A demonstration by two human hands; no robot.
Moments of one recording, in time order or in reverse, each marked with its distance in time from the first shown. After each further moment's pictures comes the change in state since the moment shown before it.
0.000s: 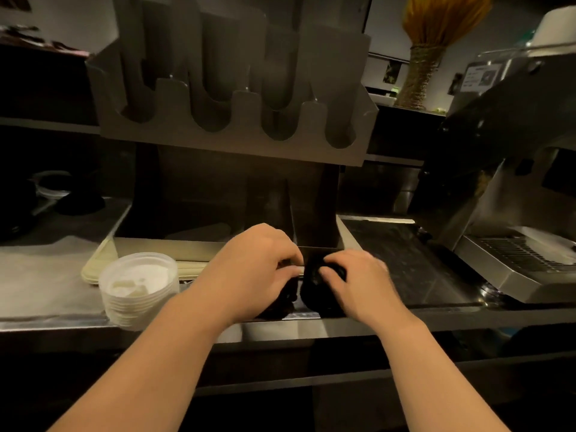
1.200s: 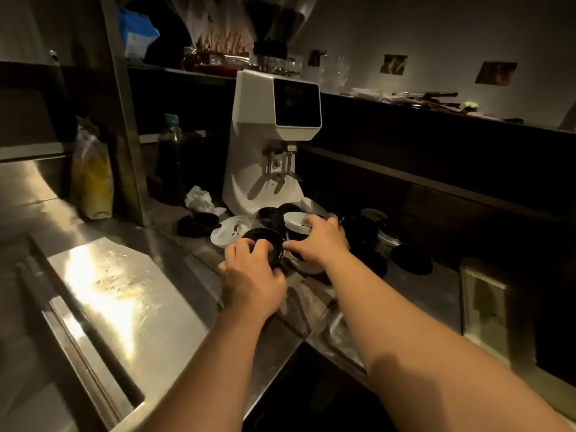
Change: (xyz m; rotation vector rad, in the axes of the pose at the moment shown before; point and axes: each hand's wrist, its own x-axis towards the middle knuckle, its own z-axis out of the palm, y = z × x) left_hand -0.293 -0.377 -0.177 0.391 0.534 -1.260; right_hand 0.141 -0.614 0.240 0.261 -0.440 -0.430
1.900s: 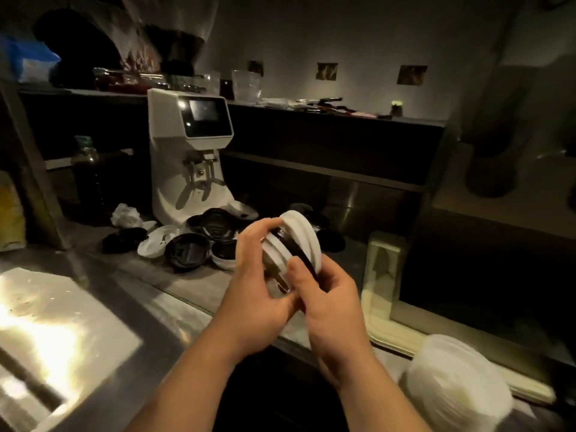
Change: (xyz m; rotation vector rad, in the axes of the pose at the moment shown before) left_hand -0.110 0.114 -0.059 -0.914 -0.294 0.434; right_hand -0.233 0.060 -0.085 1.221 0.200 -0.073
